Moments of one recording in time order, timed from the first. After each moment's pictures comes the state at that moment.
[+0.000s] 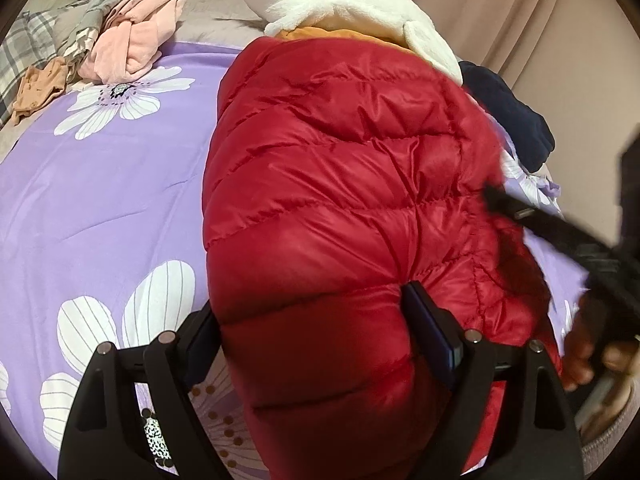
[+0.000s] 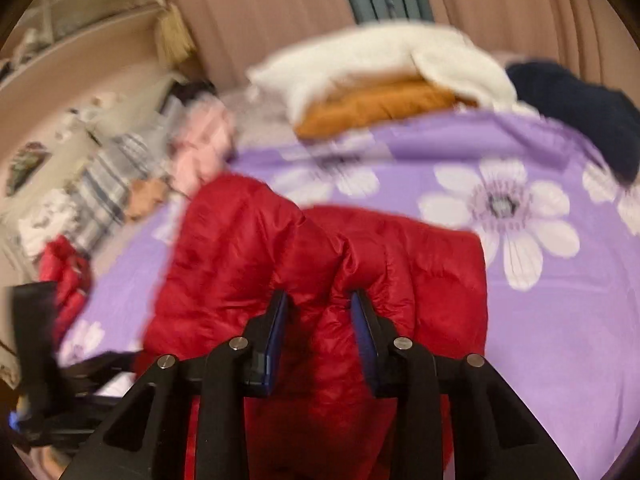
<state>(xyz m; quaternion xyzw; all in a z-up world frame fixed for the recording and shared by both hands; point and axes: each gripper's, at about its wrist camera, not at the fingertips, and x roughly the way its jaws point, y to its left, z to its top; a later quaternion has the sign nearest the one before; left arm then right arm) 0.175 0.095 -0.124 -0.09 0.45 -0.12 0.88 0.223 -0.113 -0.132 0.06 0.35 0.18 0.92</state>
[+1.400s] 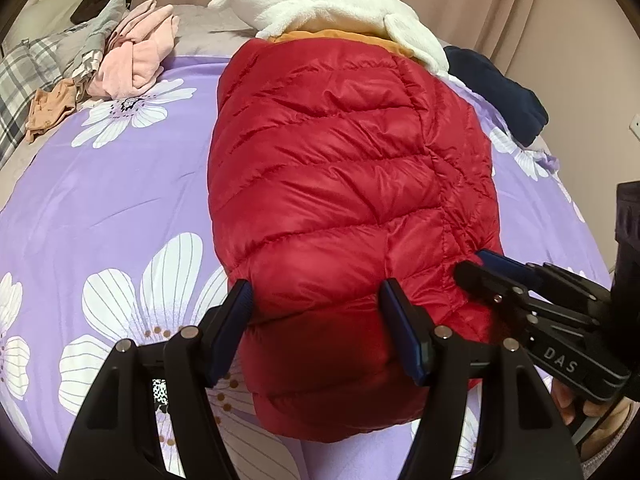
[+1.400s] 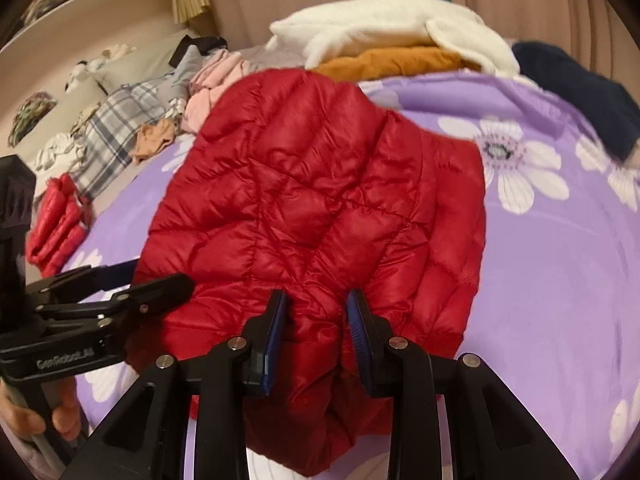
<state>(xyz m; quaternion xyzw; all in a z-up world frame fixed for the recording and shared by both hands) 0.128 0.077 -0.116 -0.05 0.44 -0.11 0.89 0.158 -0.109 -0.155 0.02 0.38 0.19 0.90</state>
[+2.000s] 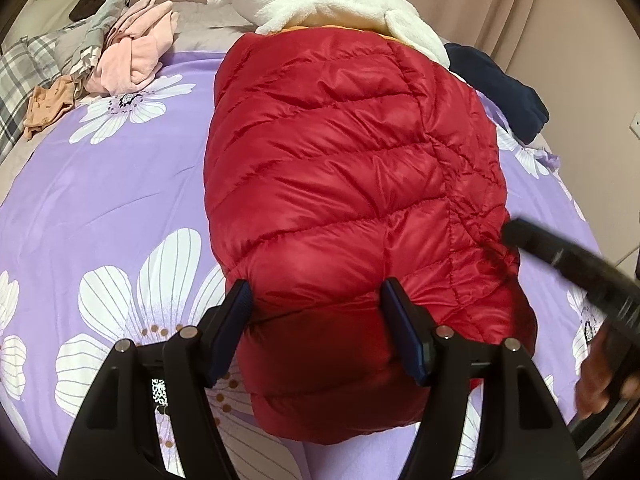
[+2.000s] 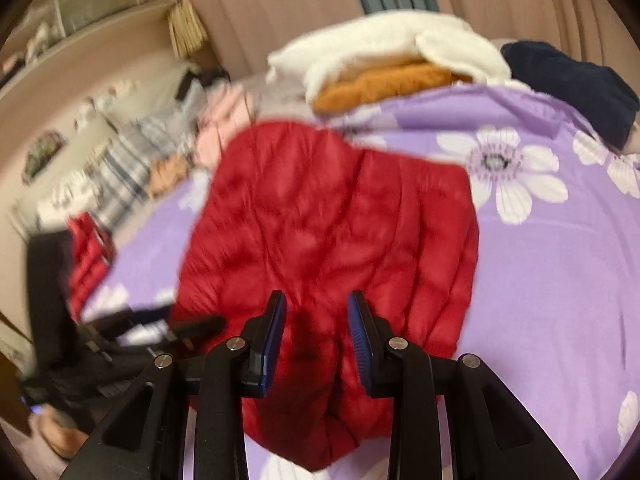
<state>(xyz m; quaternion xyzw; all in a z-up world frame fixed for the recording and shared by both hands) 0.128 0.076 -0.121 -0.05 0.44 -0.11 0.89 0.147 -0.132 -0.125 0.09 0.34 0.21 0.91</state>
